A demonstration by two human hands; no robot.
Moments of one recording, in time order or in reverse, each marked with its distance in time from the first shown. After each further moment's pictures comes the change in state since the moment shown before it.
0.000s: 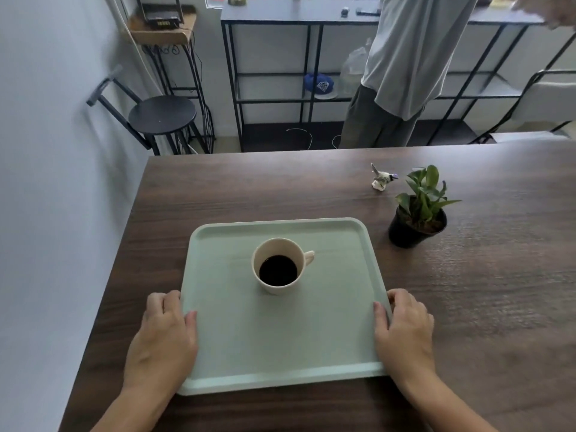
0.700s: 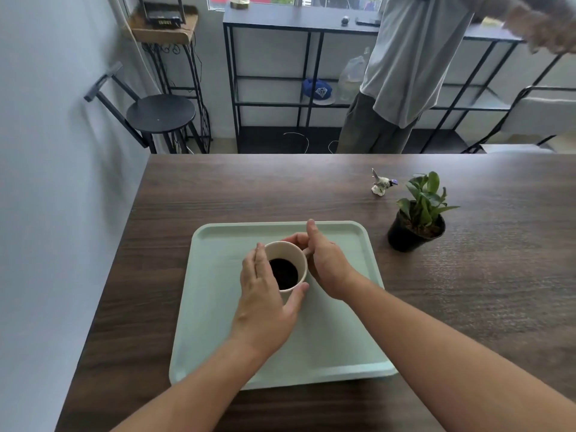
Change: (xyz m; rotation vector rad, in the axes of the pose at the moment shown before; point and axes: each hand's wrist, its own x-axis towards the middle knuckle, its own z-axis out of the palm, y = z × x) left_hand 0.015 0.122 0.028 -0.629 -0.063 0.181; right_hand 0.080 -0.142 0.029 1.050 -0.759 0.138
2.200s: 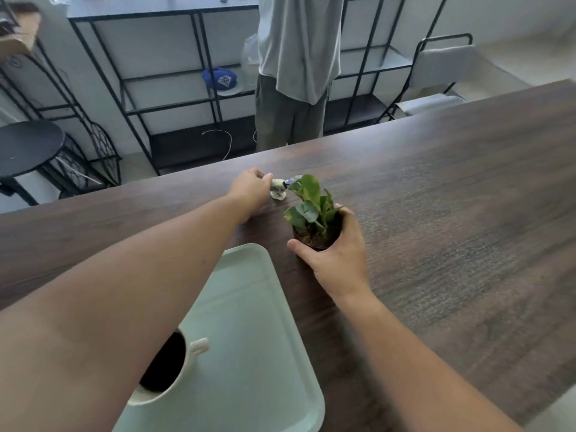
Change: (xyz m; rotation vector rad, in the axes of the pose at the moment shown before) left_hand 0.276 0.135 0.174 -0.008 -0.375 -0.154; right_hand -0.004 0.013 -0.192 -0.398 0.888 -0.415
